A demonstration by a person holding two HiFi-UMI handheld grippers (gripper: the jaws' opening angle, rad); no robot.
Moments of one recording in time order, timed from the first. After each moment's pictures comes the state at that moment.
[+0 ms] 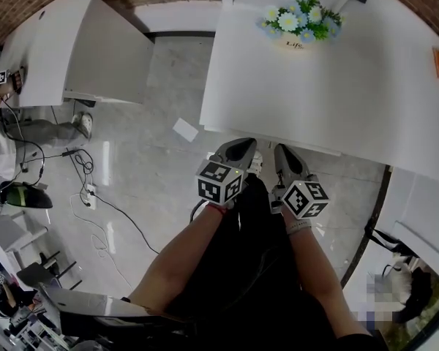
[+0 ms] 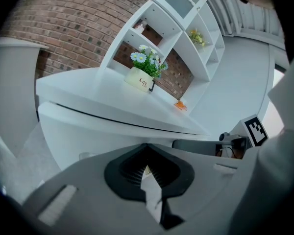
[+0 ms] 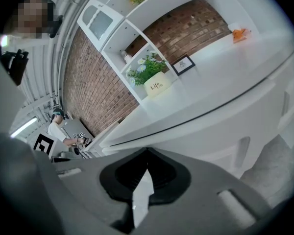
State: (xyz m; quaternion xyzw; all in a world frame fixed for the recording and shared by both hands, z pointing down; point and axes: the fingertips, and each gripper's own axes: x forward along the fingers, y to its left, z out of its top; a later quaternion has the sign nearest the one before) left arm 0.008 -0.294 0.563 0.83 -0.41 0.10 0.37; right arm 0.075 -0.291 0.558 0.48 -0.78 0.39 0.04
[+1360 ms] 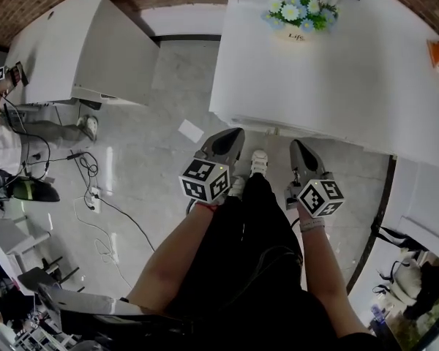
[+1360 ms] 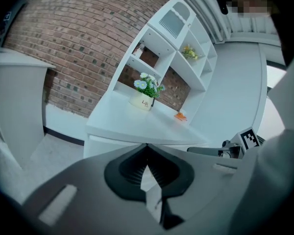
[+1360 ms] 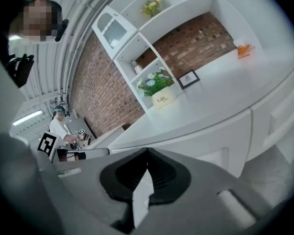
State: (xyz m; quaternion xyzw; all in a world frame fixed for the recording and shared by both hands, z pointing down) left arm -0.053 -0.279 0.519 0.84 -0.44 0.05 0.32; right arm 0.089 -0.266 0.527 0.49 -0.81 0.33 0.02
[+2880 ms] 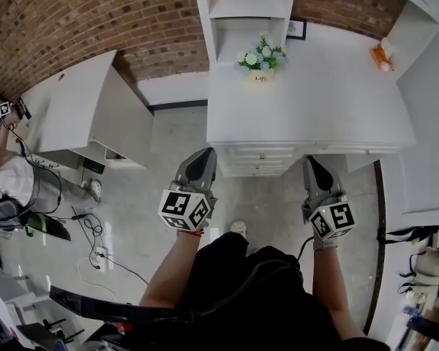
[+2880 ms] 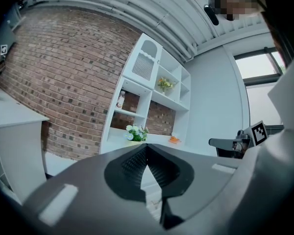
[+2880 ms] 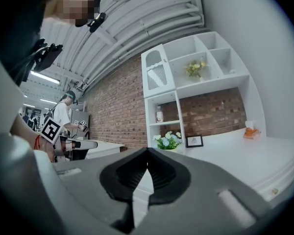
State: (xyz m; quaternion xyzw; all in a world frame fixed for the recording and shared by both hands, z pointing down) left arm -0.103 -0.230 0.350 0.88 -0.46 -0.04 0.13; right arm 0.127 -0.185 0.331 0.55 -0.83 0.04 -0.01
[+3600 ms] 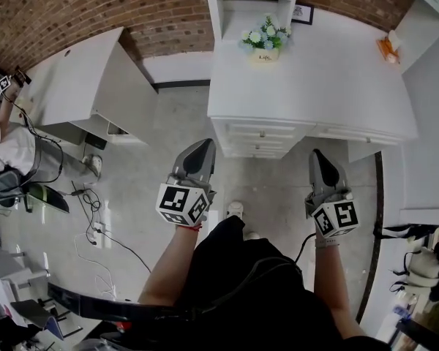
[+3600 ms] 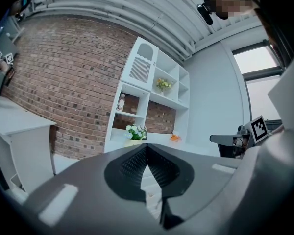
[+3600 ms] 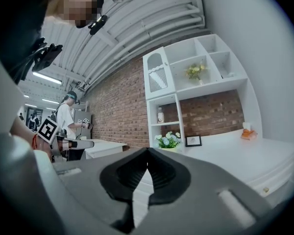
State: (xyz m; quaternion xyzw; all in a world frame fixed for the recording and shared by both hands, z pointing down) left arm -0.096 -0.174 0.340 0.87 -0.48 -0.03 0.11; right arm 0.143 -0.139 0.318 0.55 -0.84 0.04 0.00
